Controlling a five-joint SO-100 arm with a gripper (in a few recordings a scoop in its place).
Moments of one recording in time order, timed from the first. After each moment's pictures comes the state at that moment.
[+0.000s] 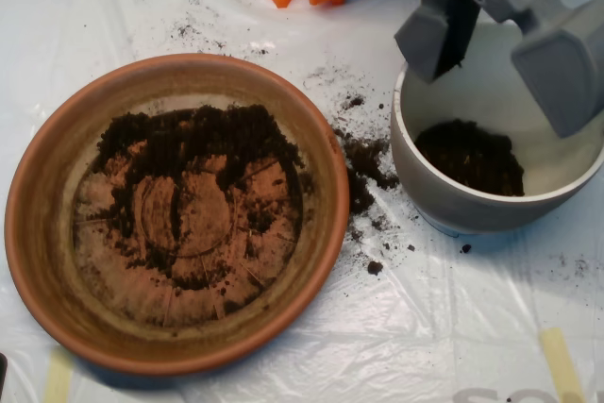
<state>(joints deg) -21.8 94.6 67.9 90.3 -15.6</state>
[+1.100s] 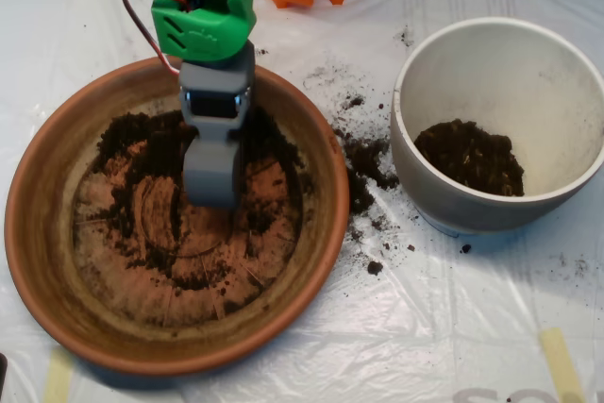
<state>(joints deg) 24.3 96.4 117.7 58.4 -16.6</state>
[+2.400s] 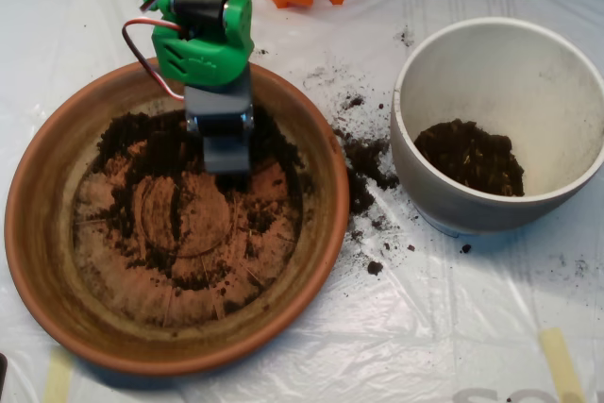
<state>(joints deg) 23.6 88.5 114.7 57.6 -25.1</state>
